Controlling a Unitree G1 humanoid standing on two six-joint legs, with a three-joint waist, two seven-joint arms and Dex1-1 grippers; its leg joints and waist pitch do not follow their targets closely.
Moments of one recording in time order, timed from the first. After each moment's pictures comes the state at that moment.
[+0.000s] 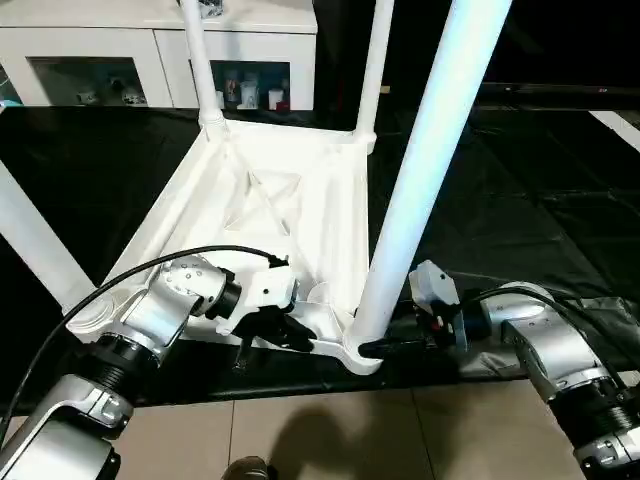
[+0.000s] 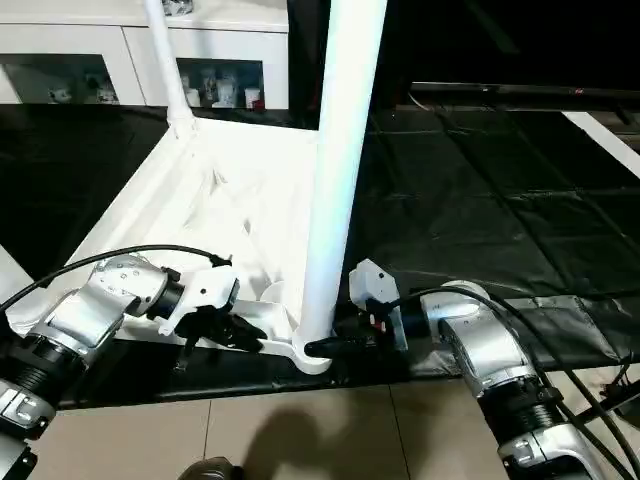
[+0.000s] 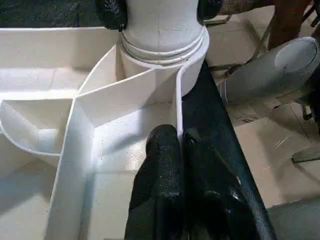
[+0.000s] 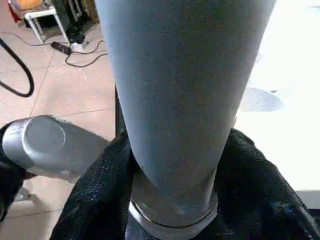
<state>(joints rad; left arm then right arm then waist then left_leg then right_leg) -0.56 0.49 -0.41 0.44 -0.02 0.05 -1.43 -0.38 -0.45 0.27 0.31 0.23 0.14 1.32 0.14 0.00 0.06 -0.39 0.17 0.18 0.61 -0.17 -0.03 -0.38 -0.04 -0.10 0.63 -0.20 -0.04</state>
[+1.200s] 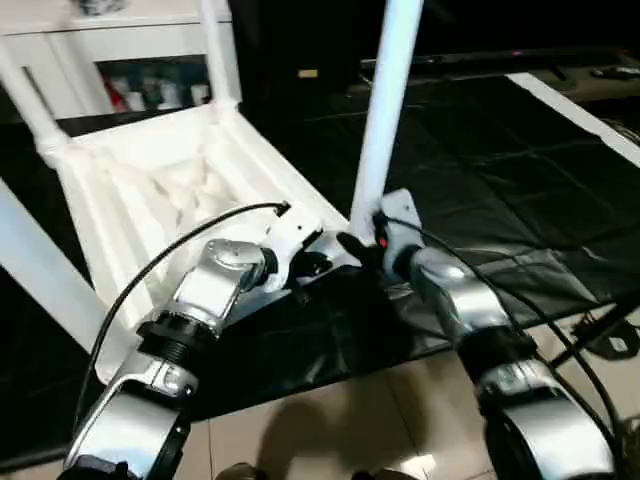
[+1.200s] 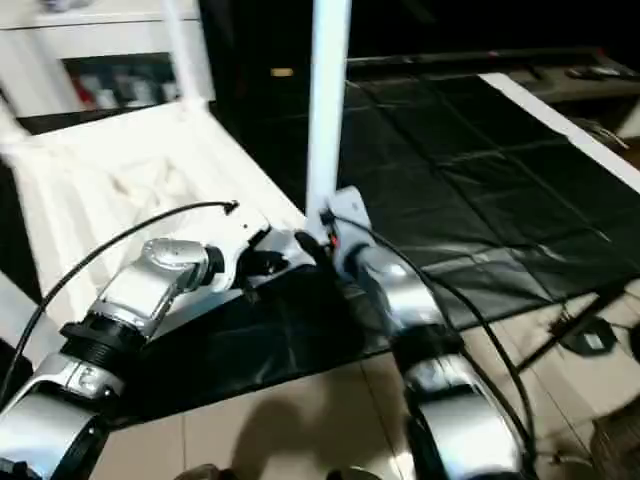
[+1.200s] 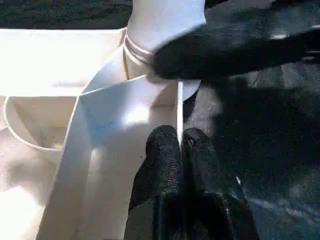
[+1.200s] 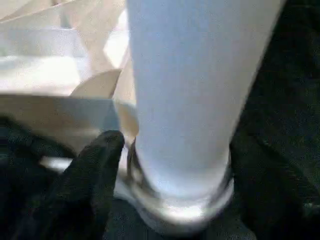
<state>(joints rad) -0.68 0.24 -0.25 0.56 0.04 0.41 -0.81 -0.62 -0.14 0.07 0.69 0.09 0.17 0.54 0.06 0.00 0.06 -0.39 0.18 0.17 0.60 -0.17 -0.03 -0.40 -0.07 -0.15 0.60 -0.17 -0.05</state>
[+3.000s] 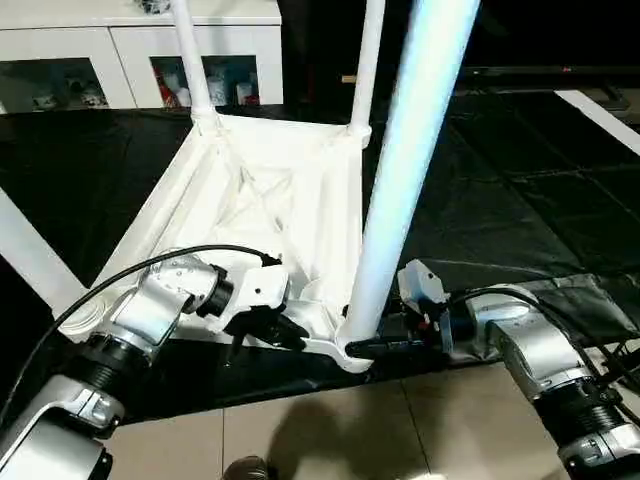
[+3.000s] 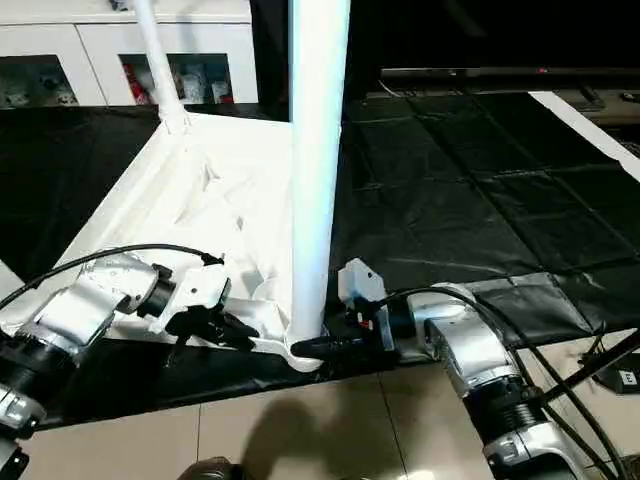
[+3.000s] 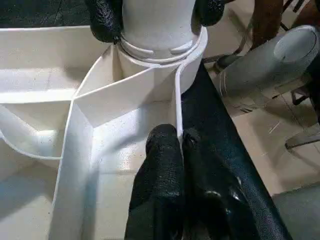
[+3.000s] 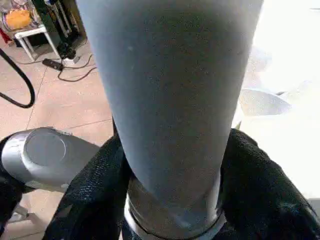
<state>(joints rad) -0.56 0.51 -0.39 0.43 -0.01 0.02 -1.46 -0.40 -0.40 0.28 0.35 0.23 0.12 1.32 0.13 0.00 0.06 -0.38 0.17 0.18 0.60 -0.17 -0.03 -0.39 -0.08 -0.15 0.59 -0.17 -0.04</state>
